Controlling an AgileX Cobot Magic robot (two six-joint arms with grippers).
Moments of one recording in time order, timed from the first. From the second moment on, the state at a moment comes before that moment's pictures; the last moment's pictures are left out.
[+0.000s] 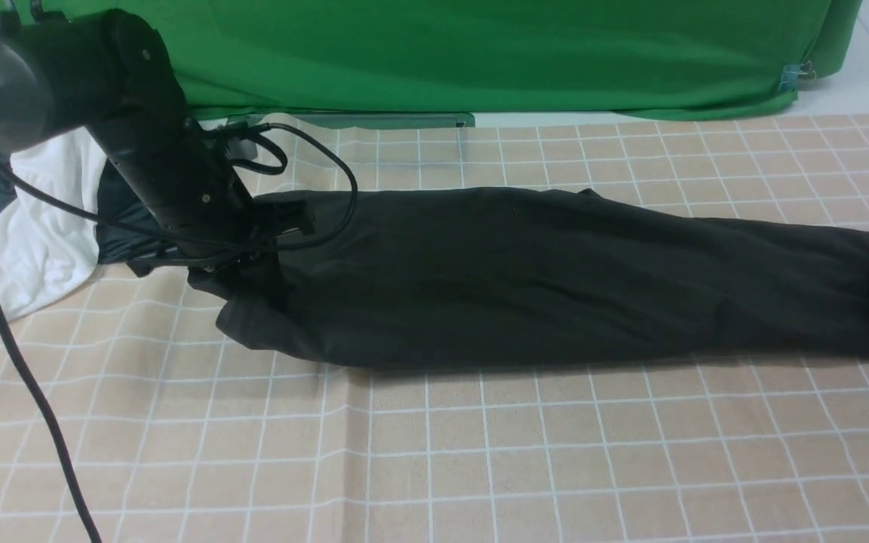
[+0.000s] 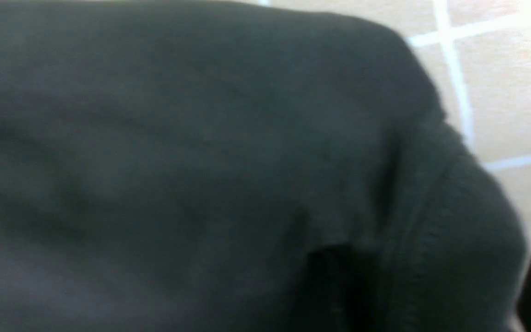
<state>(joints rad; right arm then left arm) -0.30 1.99 -1.30 0.15 0.68 -0.12 -0.13 1.96 -1.49 -0.27 1.10 -0.04</state>
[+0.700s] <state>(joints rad) -0.29 1.77 -1.19 0.20 0.89 -0.13 -0.13 1.84 -1.48 -0.15 1.20 -0.07</state>
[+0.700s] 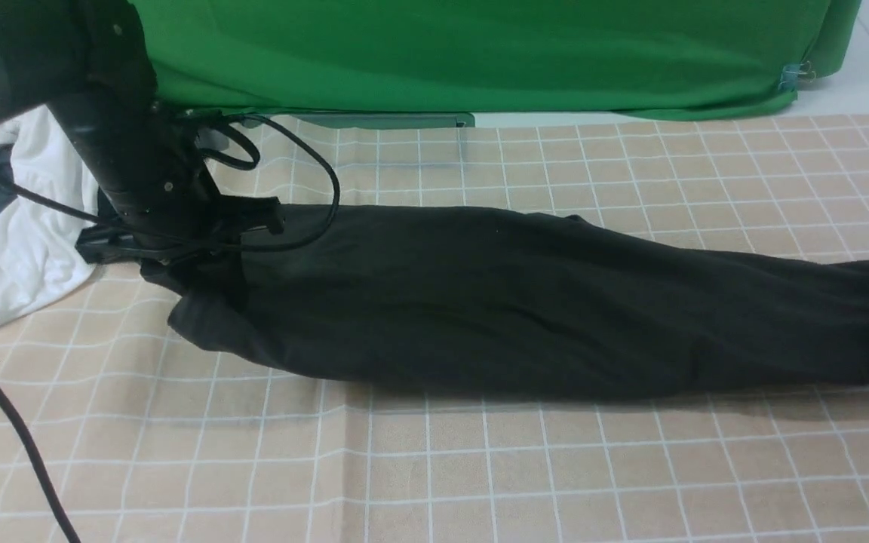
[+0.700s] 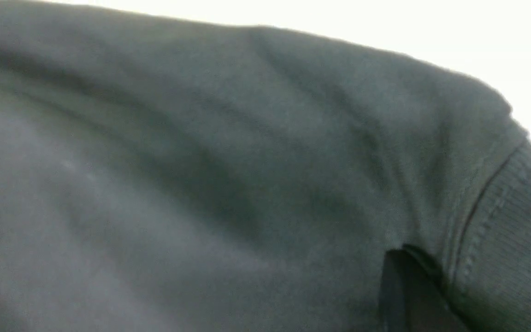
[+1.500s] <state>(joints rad) -0.18 1.49 -0.79 0.06 0.89 0.01 -0.13 1.51 -0.87 -0.02 1.10 -0.16</state>
